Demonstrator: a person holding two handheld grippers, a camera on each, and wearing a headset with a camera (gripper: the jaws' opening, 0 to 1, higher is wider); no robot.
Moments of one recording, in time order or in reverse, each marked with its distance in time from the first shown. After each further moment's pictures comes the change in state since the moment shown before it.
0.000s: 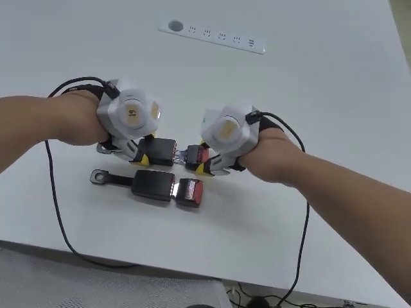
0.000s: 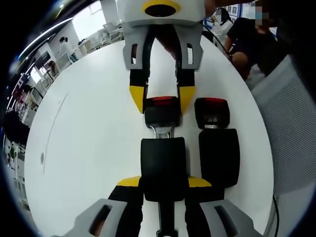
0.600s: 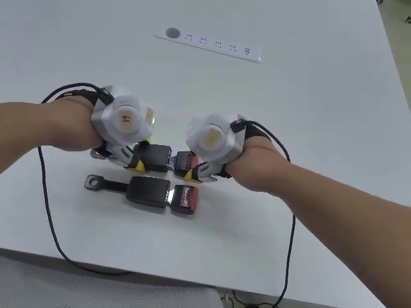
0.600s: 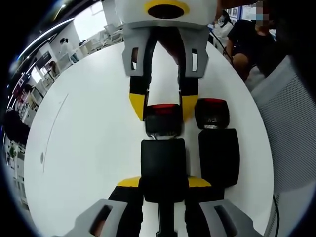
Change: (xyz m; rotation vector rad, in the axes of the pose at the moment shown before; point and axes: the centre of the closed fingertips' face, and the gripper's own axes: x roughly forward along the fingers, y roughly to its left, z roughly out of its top) left arm 0.001 0.001 -0.001 0.000 -0.009 0.001; right arm 0.007 0.002 0.015 -0.009 0.019 -0.011
